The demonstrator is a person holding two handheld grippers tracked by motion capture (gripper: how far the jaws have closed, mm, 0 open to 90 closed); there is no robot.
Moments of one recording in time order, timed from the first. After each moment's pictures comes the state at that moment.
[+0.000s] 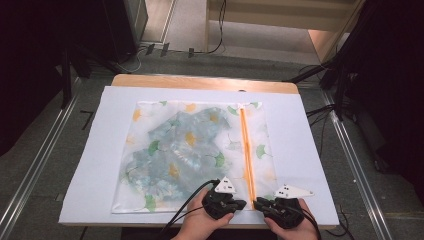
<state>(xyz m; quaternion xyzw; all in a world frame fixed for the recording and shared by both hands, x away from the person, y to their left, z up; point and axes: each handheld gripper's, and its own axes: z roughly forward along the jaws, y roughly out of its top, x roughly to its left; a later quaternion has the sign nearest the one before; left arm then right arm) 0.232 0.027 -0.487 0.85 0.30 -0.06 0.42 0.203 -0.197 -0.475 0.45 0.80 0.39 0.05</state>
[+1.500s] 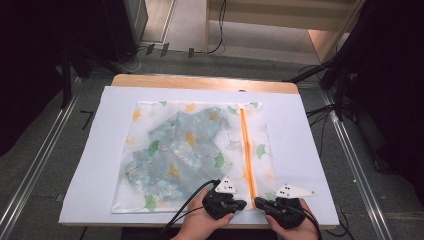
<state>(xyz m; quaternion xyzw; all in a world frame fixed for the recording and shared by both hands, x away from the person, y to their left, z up) 0.232 0.026 -0.487 0.86 0.29 -0.06 0.42 0.202 -0.196 -0.469 0.45 0.80 0.39 0.06</state>
